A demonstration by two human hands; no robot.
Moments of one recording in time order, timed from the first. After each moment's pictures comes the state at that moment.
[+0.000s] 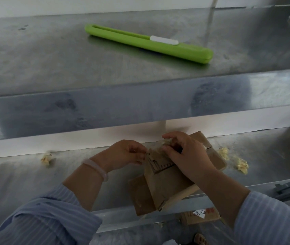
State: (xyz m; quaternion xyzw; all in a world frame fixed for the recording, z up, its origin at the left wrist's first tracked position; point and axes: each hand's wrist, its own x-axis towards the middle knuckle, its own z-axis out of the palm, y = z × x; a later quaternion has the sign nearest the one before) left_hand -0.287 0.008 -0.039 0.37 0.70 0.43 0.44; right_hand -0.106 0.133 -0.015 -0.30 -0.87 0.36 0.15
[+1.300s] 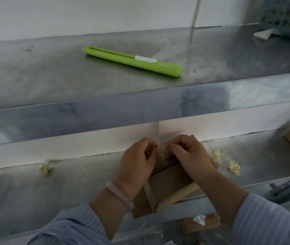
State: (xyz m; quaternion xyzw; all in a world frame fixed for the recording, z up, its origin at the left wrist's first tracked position) left_hand -0.213 0.022 -0.021 0.45 0.79 0.42 0.05; right_hand -0.093 0.132 -0.001 -0.32 -0.77 0.50 0.24
